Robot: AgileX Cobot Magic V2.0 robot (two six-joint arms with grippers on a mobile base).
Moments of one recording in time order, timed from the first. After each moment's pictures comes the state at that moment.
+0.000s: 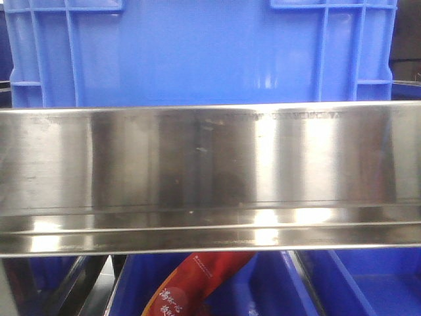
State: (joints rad) left arm -0.38 0.38 -0.44 -0.19 0.23 0.08; right arm 0.25 0.33 -0.43 0.15 0.24 0.04
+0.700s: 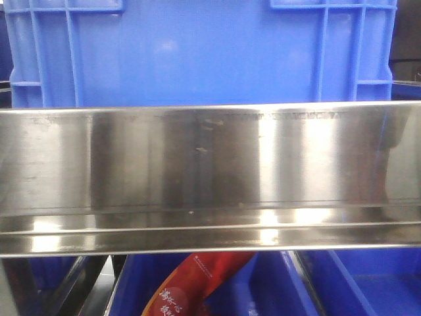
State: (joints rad) left arm -0.38 0.16 -0.38 -0.19 0.20 0.08; right arm 0.25 0.15 -0.41 0.15 0.29 0.04
